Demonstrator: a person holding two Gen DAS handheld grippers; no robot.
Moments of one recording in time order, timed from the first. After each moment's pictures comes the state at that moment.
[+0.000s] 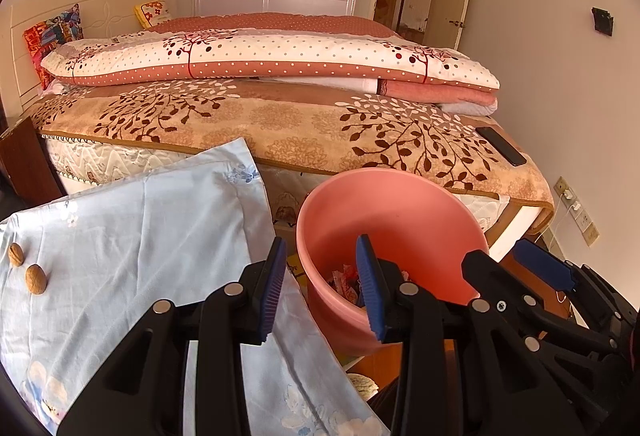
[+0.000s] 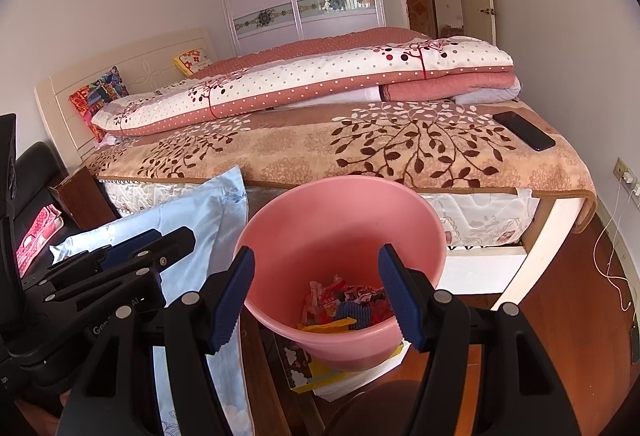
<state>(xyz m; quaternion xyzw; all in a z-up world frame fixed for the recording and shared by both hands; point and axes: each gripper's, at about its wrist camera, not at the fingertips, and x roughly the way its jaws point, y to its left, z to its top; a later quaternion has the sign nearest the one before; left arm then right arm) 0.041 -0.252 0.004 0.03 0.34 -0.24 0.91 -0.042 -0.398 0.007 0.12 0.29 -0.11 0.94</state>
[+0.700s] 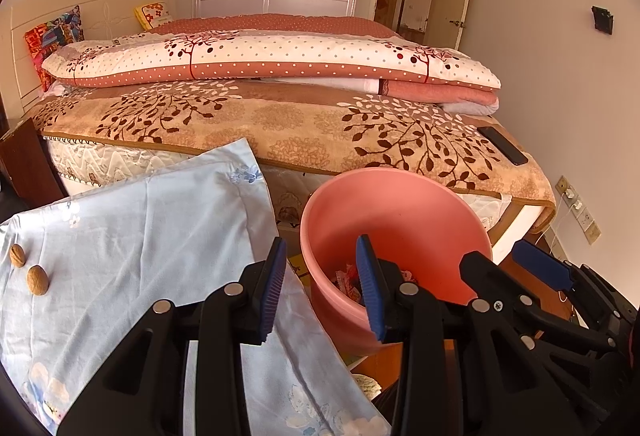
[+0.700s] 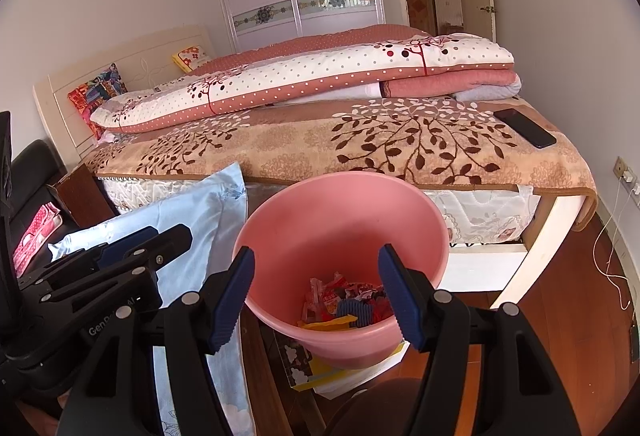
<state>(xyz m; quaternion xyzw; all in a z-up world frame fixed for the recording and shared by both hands) 0.037 -0.249 0.001 0.03 0.33 -0.24 0.91 -0.041 -0.397 0.005 0.12 0.29 -0.11 0.94</state>
